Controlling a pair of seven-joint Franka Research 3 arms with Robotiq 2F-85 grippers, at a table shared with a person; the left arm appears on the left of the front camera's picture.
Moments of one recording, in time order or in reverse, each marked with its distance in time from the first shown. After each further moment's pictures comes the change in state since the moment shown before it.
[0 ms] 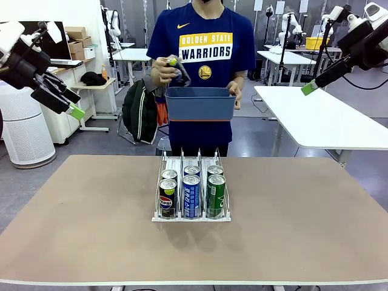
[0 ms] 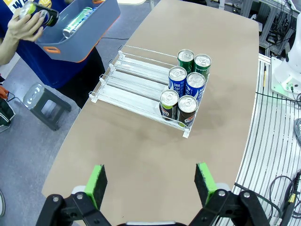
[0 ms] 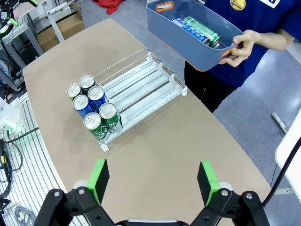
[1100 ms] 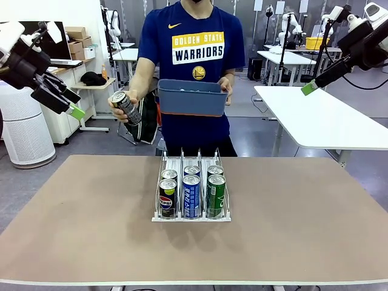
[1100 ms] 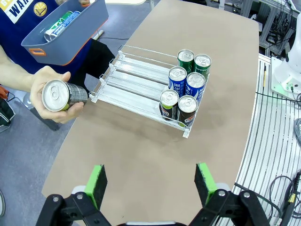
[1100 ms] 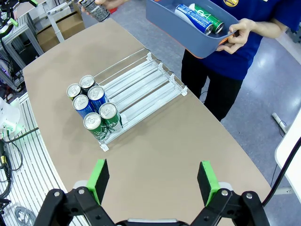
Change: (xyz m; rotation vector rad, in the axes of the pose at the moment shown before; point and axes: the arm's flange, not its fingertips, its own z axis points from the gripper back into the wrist) left arm 0.000 0.000 0.000 0.000 0.000 0.000; right arm 0.000 0.000 0.000 0.000 0.000 0.000
